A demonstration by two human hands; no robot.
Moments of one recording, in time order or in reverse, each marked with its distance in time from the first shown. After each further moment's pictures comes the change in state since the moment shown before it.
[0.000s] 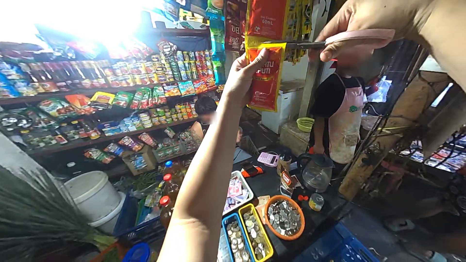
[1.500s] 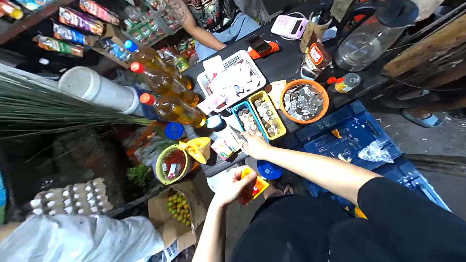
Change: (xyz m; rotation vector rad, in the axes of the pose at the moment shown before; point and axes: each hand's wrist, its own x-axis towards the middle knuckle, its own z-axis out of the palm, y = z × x) left_hand -0.533 -0.061 -0.035 0.151 0.125 -1.194; right_hand -0.078 0.055 0.655 0.500 -0.607 0.477
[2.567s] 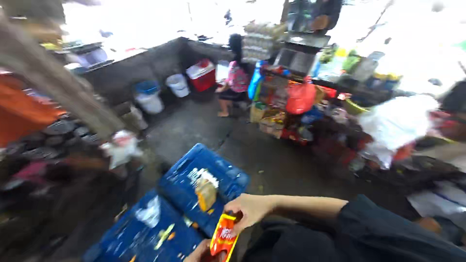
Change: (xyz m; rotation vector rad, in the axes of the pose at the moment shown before) left_hand -0.033 -0.023 0.385 0.822 -1.535 0.361; right_hand -0.578 0.121 0.259 0.535 1.380 0.377
